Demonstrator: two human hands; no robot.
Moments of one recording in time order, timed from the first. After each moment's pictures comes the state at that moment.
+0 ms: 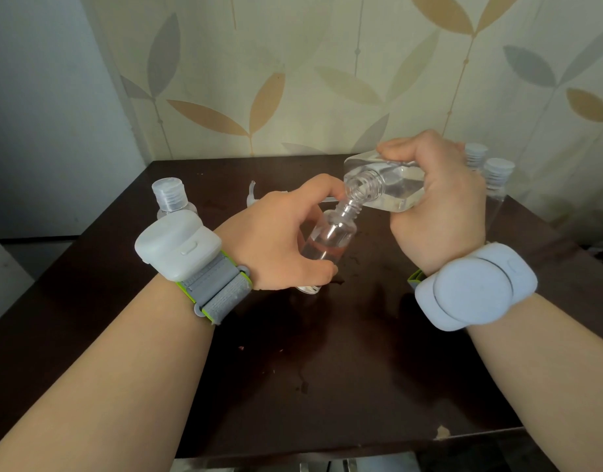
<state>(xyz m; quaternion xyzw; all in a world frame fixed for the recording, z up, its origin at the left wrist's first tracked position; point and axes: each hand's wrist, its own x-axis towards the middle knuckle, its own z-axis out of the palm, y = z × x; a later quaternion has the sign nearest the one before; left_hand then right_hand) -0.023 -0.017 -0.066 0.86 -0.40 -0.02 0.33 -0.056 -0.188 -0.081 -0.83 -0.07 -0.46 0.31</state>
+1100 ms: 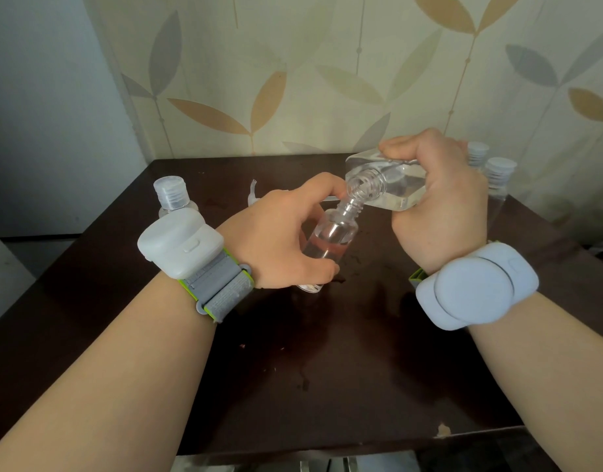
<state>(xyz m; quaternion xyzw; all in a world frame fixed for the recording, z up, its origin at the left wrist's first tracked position) -0.023 -0.017 -0.067 0.85 -0.40 -0.02 0.34 -0.057 -0.187 -0.081 -0.82 -0.07 -0.46 0.32</state>
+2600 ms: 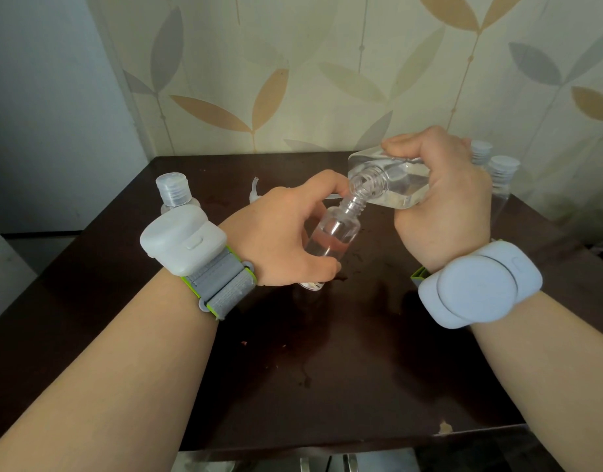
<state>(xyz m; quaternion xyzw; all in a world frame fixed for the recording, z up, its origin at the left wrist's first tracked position) -0.022 -0.017 -0.067 0.86 -0.40 0.00 0.33 -0.057 -0.188 -0.080 -0.82 -0.07 -0.46 0.32</state>
